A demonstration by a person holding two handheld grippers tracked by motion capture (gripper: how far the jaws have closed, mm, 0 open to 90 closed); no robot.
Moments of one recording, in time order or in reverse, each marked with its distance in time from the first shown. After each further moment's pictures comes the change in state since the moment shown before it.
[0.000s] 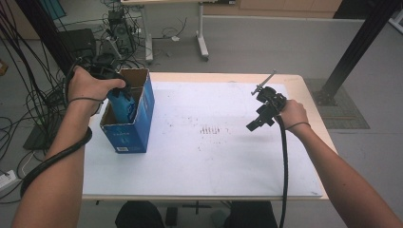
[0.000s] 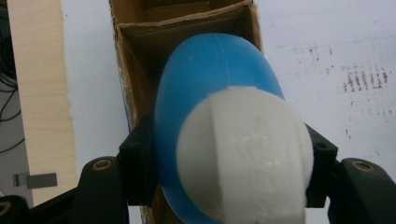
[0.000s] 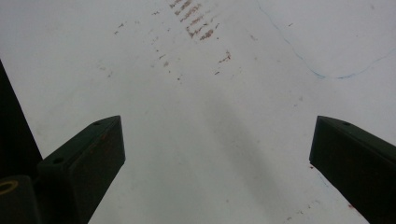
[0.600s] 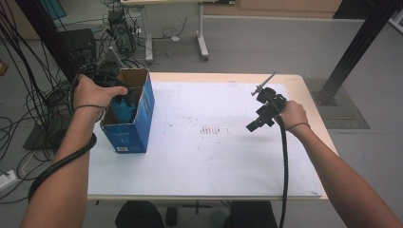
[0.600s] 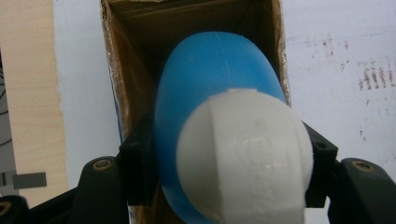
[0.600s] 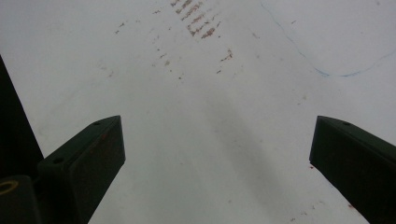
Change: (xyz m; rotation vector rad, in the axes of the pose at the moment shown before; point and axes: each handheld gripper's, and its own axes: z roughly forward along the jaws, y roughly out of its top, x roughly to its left) left arm 0.003 -0.006 0.024 0.009 0.001 -0.029; right arm -0.001 -0.002 0.002 -0.001 0.013 0.010
